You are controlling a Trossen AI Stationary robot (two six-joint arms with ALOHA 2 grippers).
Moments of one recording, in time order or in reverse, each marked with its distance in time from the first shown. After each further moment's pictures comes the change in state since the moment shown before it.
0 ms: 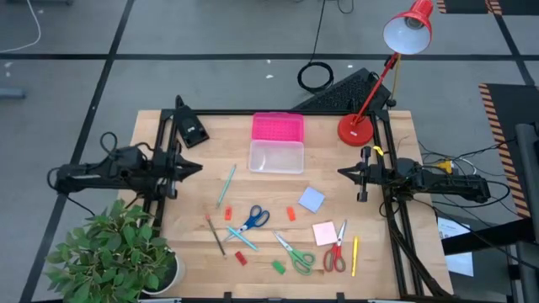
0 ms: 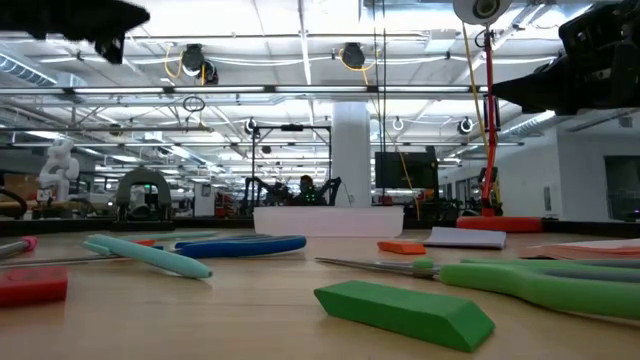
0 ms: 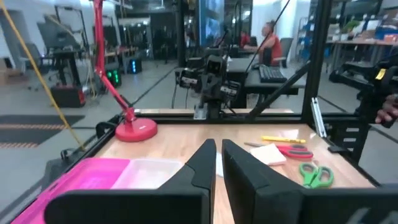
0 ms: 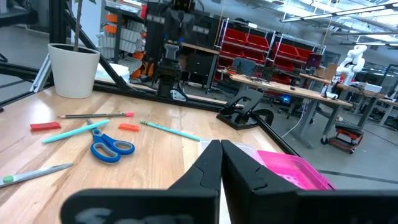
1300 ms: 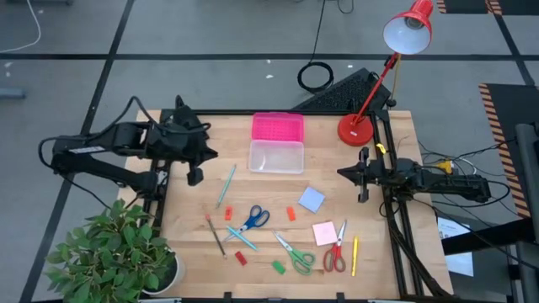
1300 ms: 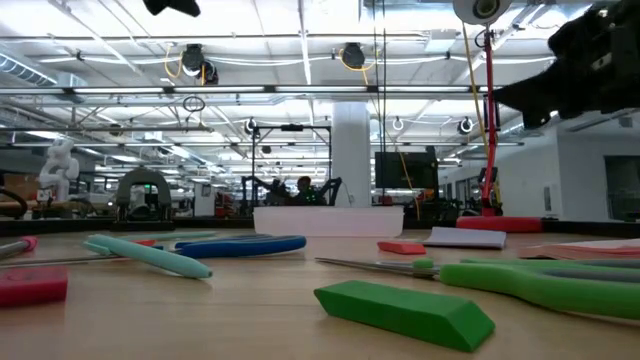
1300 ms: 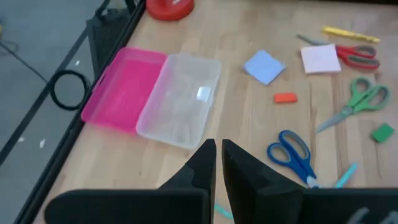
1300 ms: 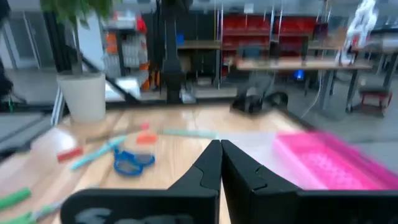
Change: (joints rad) left arm -0.003 0.821 0.875 -0.771 -0.179 -0.116; right arm 0.000 0.028 0.010 -0.047 0.000 0.254
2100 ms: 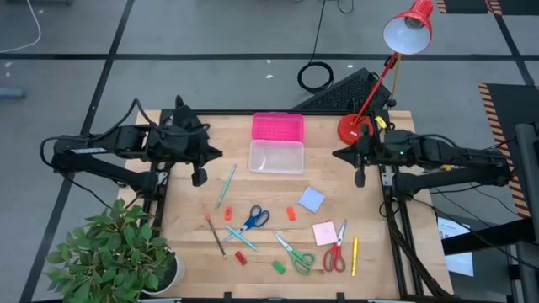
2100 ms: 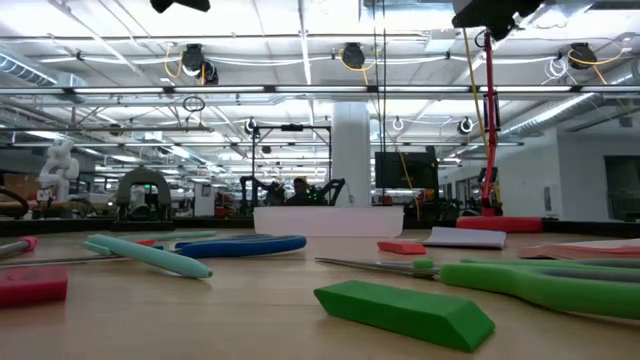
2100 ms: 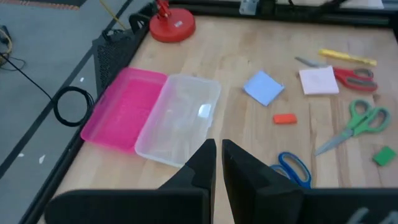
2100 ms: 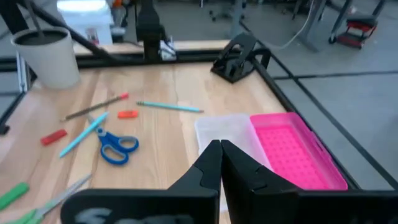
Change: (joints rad) left arm -0.039 0.003 -0.033 0.088 -0.049 -0.022; right arm 0.001 0.688 0.811 -0.484 0.084 -0.022
